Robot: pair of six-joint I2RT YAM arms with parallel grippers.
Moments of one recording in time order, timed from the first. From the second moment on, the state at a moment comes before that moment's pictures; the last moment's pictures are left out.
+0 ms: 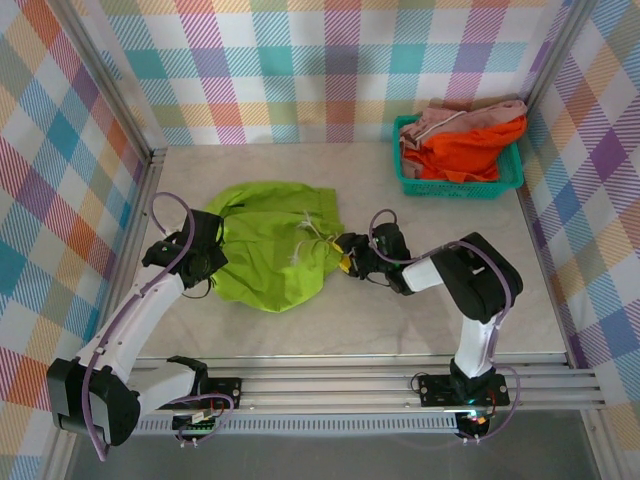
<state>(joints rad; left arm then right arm) -0.25 1.11 0.93 -0.92 -0.32 -0.81 0.54 1.88 0.68 0.74 -0.45 1.58</state>
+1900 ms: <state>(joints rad) -0.18 0.96 0.84 -0.89 -0.14 -0.71 0.33 1.14 0.55 -0.53 -0.46 0.96</state>
